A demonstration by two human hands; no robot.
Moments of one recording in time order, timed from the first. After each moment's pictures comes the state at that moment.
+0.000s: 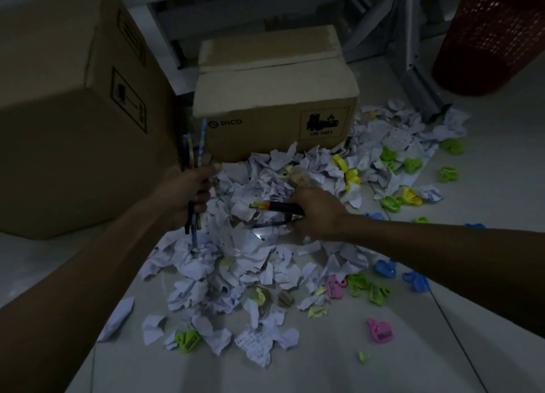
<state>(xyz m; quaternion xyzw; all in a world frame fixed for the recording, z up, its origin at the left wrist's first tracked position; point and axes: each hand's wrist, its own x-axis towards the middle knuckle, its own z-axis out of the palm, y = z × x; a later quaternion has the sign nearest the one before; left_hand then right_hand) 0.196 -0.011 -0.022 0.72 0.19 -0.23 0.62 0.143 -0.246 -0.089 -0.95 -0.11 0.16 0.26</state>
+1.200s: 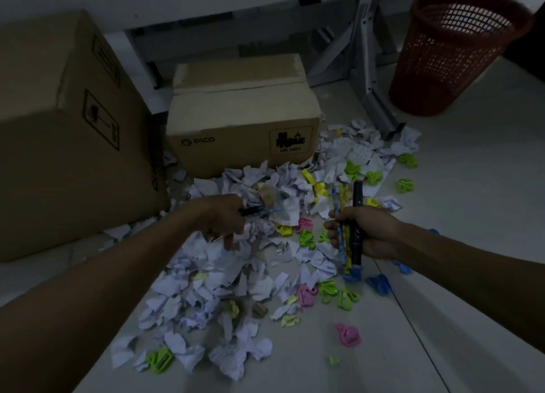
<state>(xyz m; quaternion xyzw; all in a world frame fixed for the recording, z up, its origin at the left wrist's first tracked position) 0.203 -0.096 -0.037 0.86 -0.07 -0.49 0.14 0.090 -0.345 -0.052 -0.49 0.39 0.25 0.74</state>
